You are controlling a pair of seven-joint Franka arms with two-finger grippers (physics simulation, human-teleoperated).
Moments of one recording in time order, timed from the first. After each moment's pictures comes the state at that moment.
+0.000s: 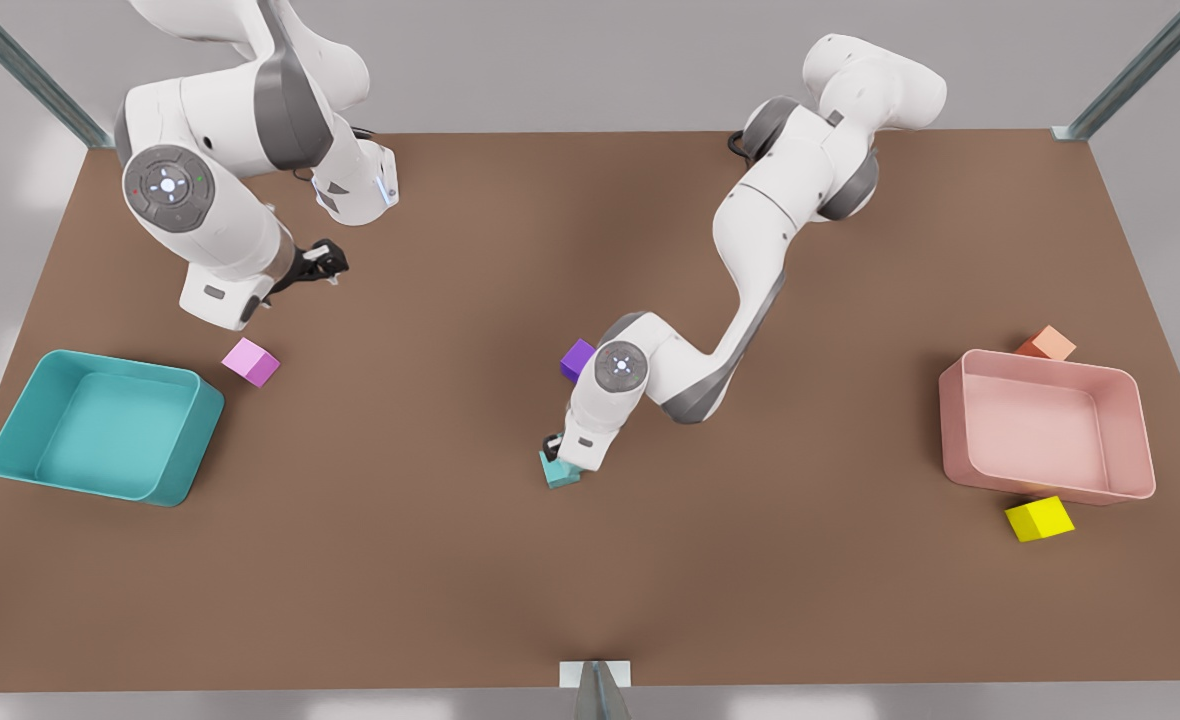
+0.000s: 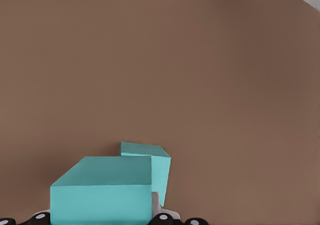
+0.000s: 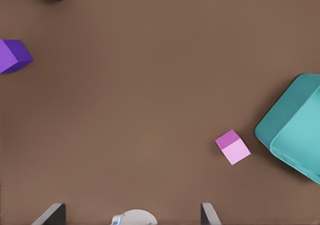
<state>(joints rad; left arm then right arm) -0.56 1.03 -0.24 -0.92 0.11 2.13 -1.17 0.31 0.10 -0.01 -1.45 -0.04 1.28 -0.08</state>
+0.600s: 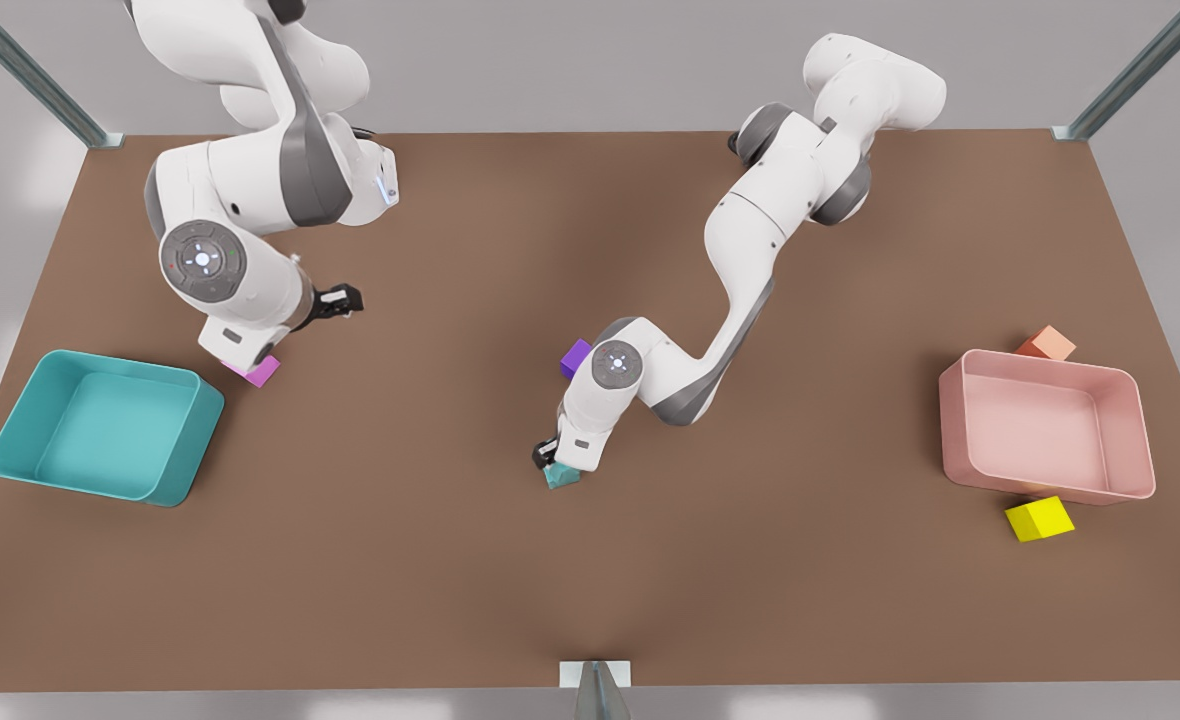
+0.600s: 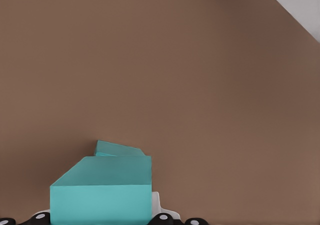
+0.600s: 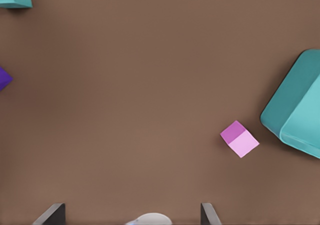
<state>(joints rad) -0.58 1.07 -0.24 -0.92 0.11 2.24 -1.29 0.31 0.21 -0.01 -1.41 -0.04 1.28 0.05</state>
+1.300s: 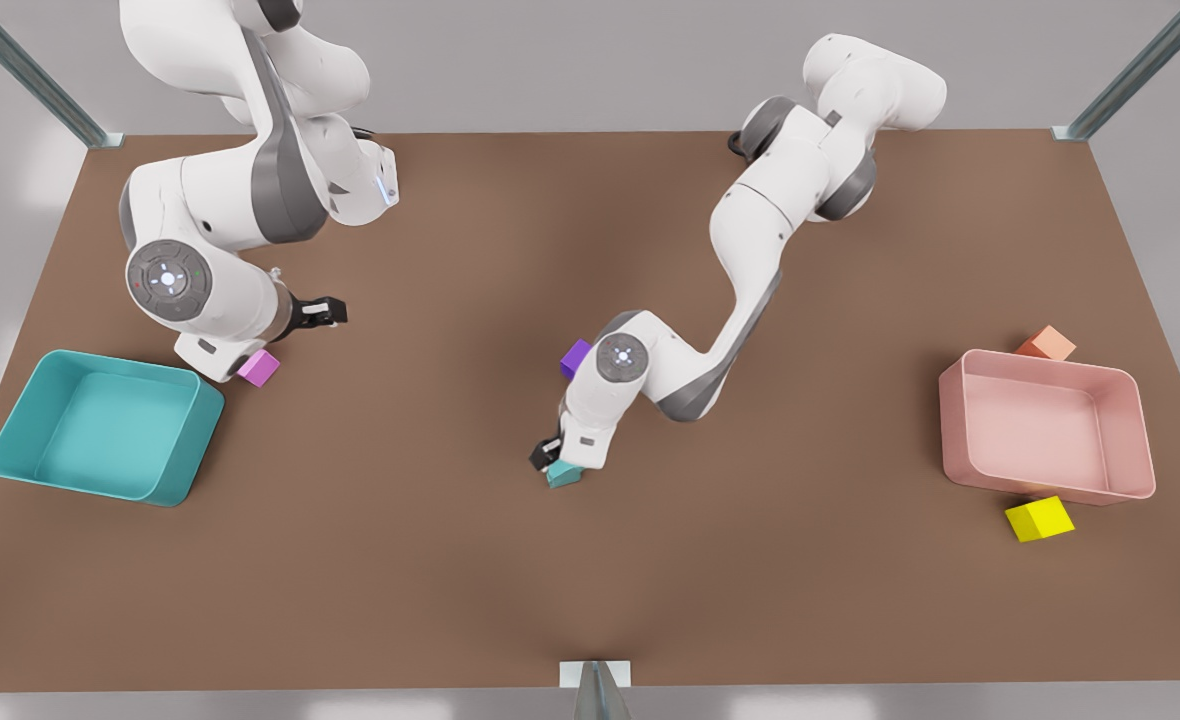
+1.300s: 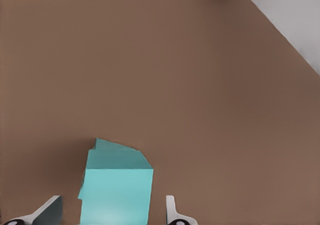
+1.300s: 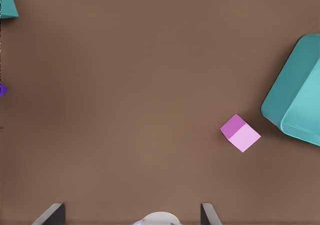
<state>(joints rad) -0.57 1.03 -0.24 -0.92 0.10 2.21 -1.34 0.26 0.23 -0.02 -1.40 -0.01 1.28 0.08</state>
